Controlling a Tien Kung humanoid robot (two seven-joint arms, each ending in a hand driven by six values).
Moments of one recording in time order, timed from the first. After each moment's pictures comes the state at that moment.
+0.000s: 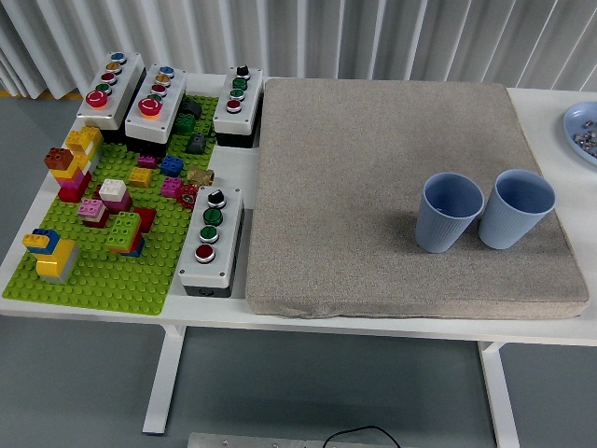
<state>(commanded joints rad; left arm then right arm) -0.11 0.16 -0.15 -0.18 0.06 0.05 0.06 0.39 -0.45 1.51 1.41 -0.83 -0.41 -0.14</state>
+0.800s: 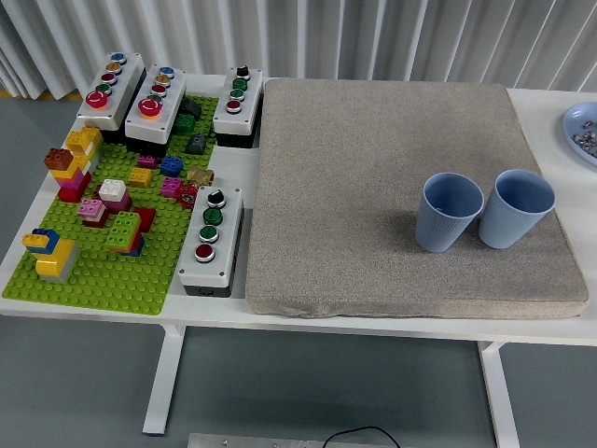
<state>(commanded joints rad) -0.13 0.15 -0.16 -0.18 0.06 0.05 0.06 0.56 -0.36 1.60 1.29 -0.56 -0.34 -0.09</state>
